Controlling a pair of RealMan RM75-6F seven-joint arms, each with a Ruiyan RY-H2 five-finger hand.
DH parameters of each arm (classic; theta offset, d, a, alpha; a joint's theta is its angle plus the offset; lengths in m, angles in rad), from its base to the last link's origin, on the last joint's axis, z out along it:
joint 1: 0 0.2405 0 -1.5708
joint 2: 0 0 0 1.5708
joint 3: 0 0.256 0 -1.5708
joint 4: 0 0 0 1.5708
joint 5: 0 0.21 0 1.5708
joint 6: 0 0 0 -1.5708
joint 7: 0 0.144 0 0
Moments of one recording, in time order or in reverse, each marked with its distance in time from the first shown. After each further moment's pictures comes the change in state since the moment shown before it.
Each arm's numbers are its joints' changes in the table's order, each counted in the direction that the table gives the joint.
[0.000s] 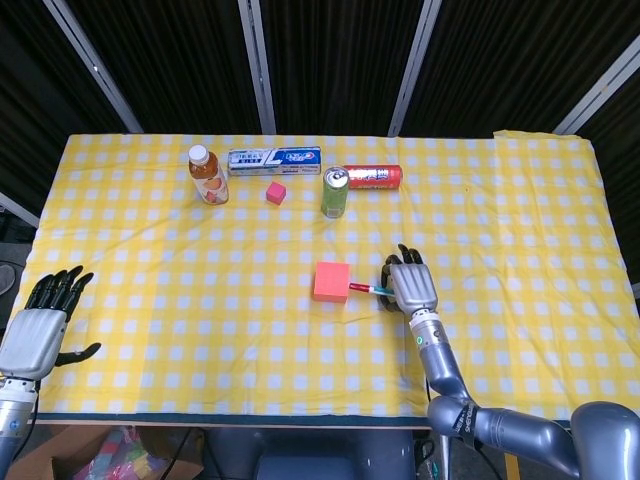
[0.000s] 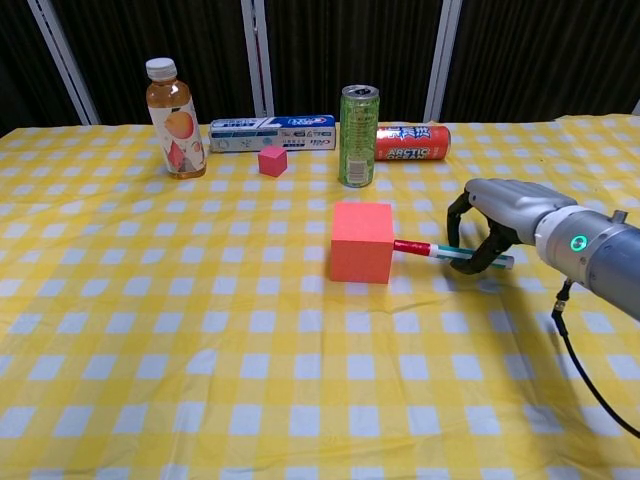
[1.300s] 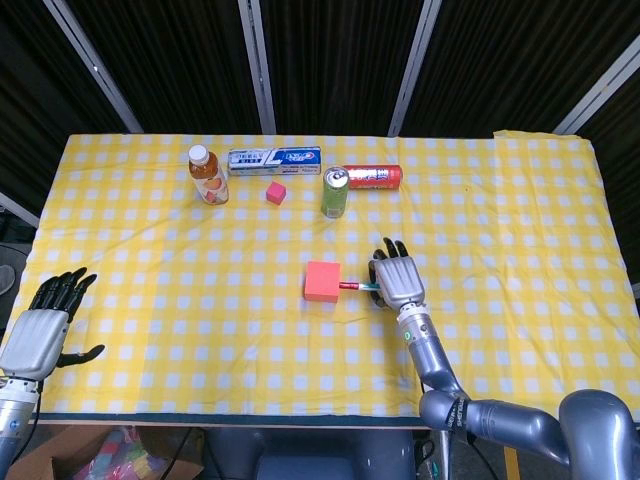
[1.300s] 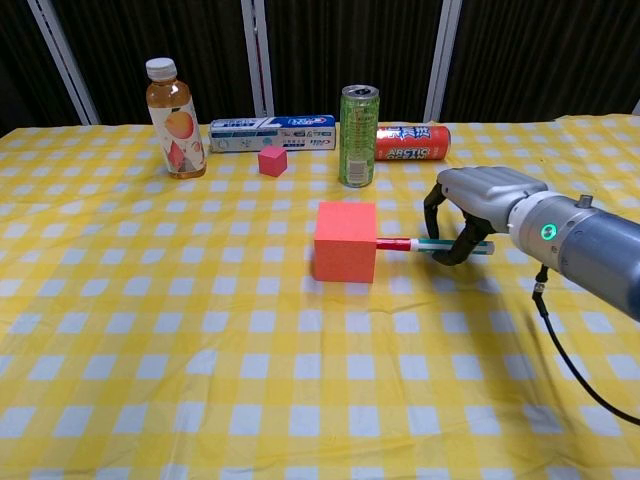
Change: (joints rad) left arm -0.008 0.017 0.006 -0.026 -0.008 0.026 -0.043; right arm 0.083 -0.023 -0.012 0.023 0.018 0.013 -0.085
